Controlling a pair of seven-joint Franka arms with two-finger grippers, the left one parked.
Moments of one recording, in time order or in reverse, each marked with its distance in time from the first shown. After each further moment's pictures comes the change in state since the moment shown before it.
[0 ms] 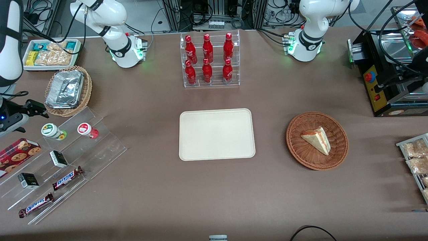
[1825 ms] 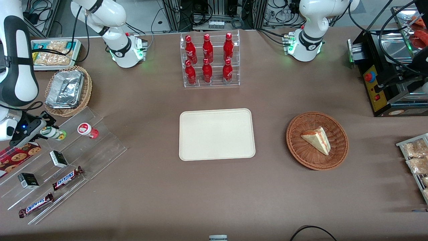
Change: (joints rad) arm -0.073 0.088 0.002 -0.163 0.074 0.244 -0.208
